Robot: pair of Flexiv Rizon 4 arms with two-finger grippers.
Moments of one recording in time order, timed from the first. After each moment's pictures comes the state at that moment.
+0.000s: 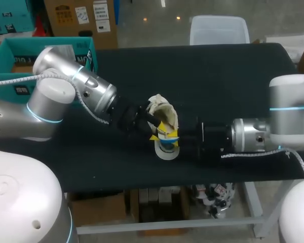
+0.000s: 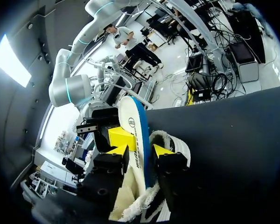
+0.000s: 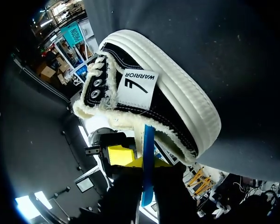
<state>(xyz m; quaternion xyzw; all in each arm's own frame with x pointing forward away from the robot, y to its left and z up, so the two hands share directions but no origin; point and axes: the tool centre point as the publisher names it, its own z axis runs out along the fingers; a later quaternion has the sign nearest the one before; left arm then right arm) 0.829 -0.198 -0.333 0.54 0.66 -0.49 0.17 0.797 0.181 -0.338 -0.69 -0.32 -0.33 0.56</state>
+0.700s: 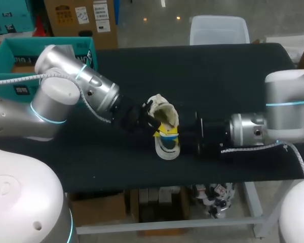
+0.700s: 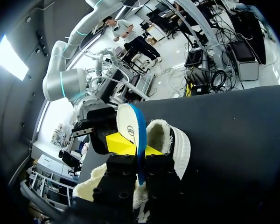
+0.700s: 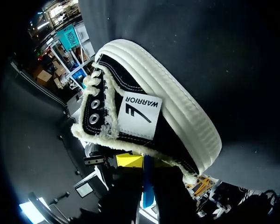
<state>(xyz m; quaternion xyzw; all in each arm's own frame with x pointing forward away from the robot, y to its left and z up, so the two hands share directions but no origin) 0.844 -0.202 -0.344 0.52 0.69 -0.46 0.17 0.822 0.177 -0.350 -0.70 -0.31 -0.32 0.55</state>
